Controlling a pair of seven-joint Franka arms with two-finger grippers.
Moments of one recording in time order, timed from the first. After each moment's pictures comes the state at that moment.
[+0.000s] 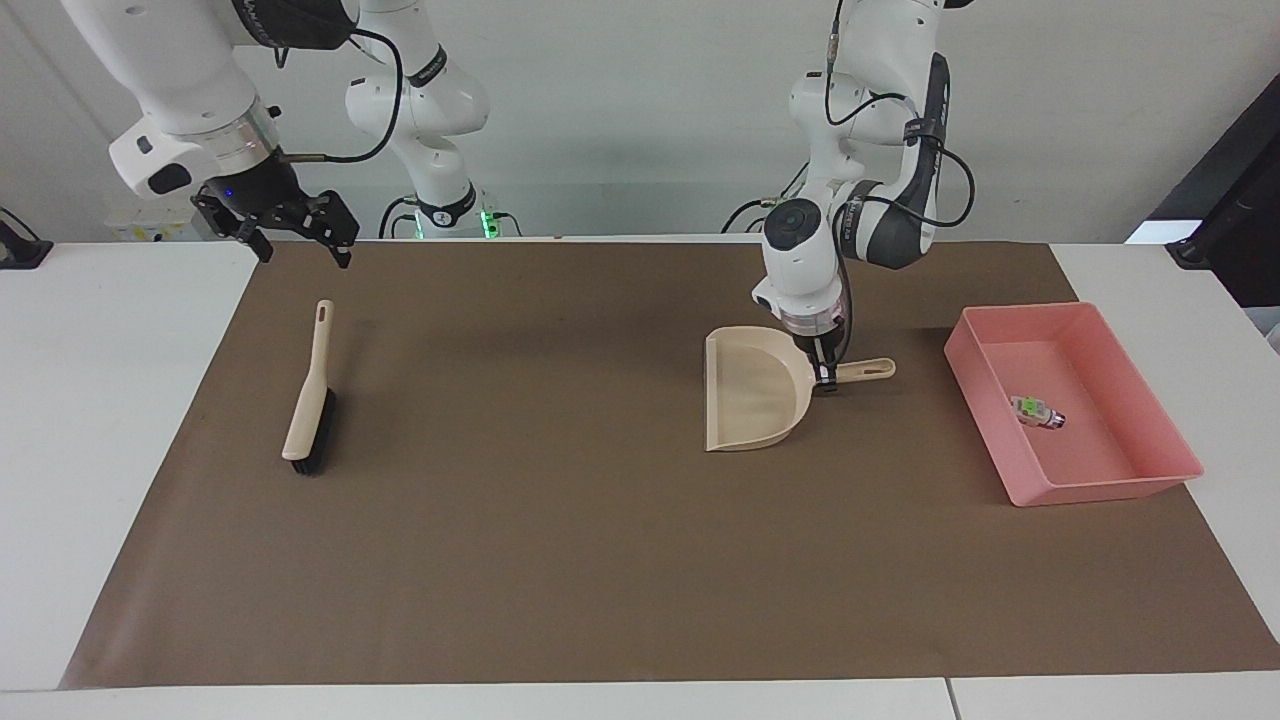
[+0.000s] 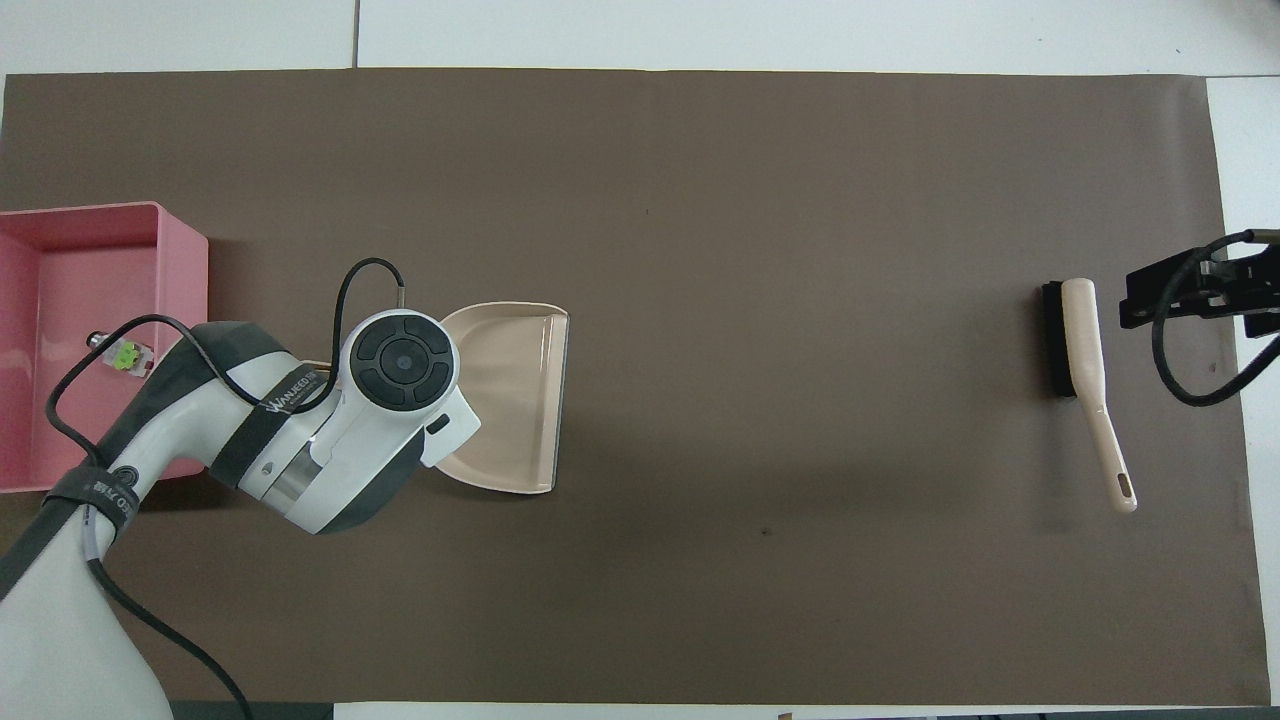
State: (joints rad) left arm -0.44 0.10 -0.03 -2.17 0.44 2.13 1.01; right arm 0.03 -0.01 -0.04 -1.54 -0.02 1.45 0.10
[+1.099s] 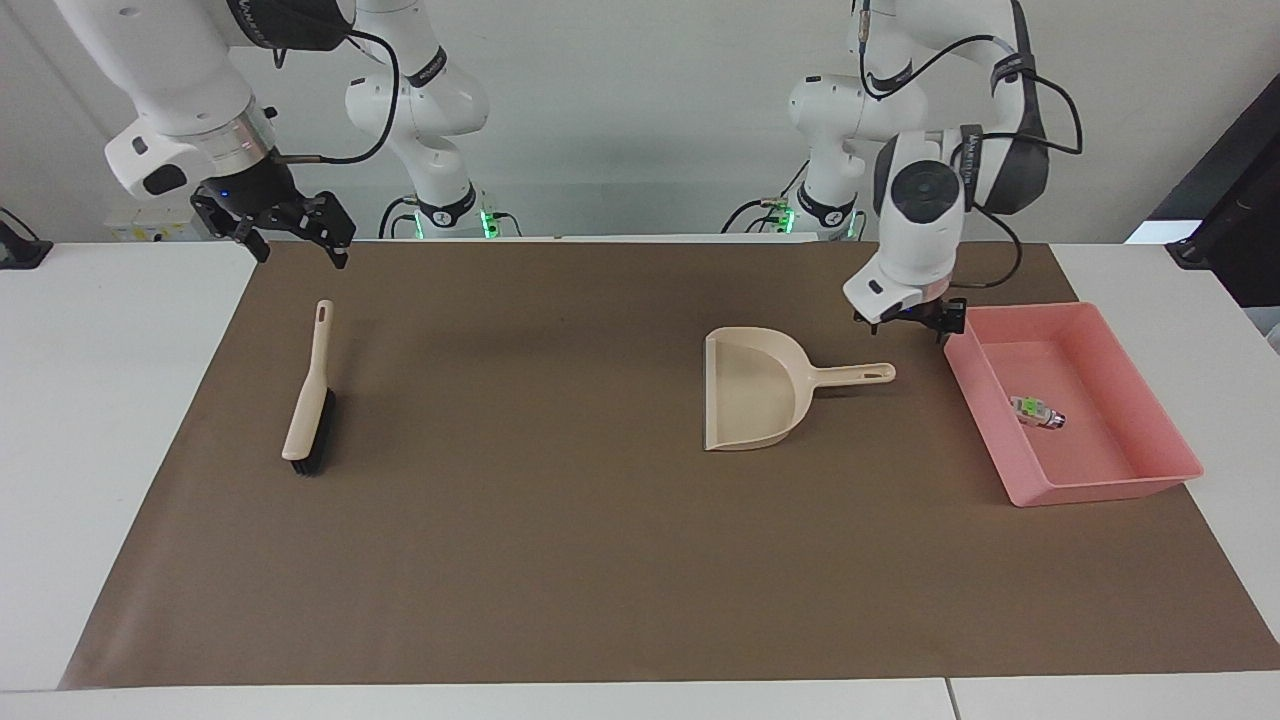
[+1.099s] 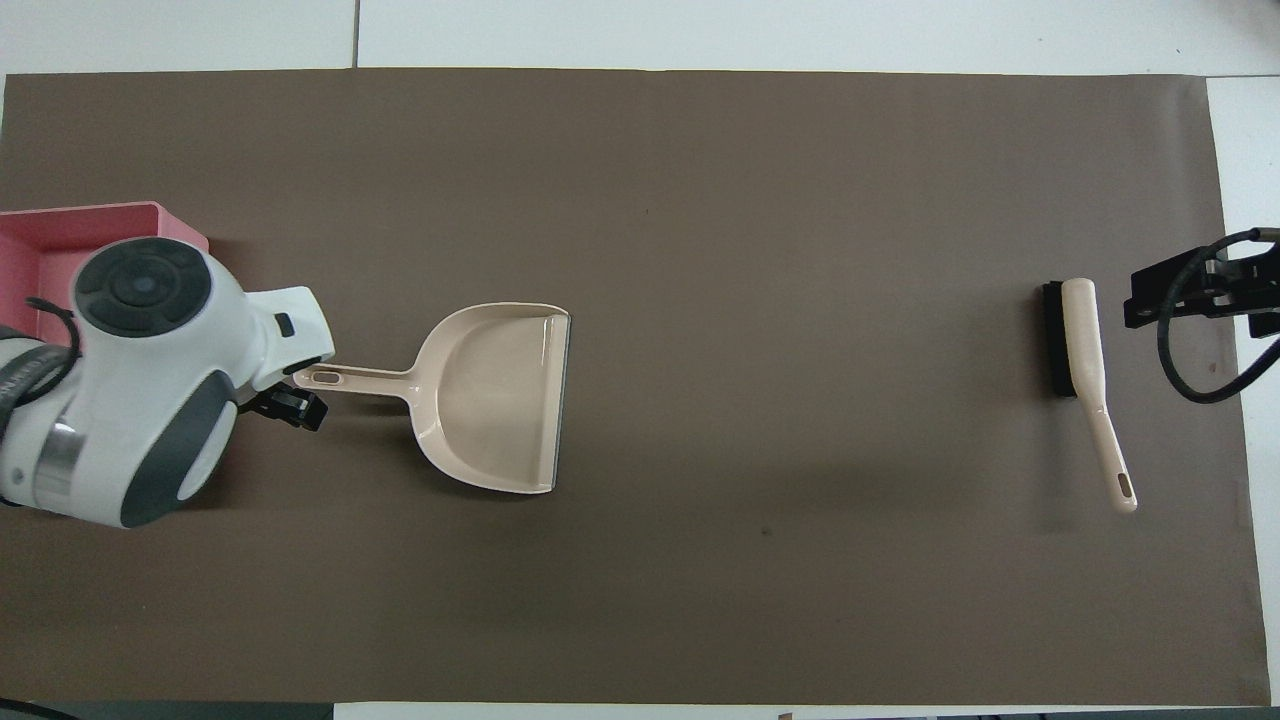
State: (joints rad) left arm -0.19 -0.05 0.00 -2.09 0.22 1.86 0.05; right arm 0.02 -0.01 -0.04 -1.54 -0.02 1.45 0.10
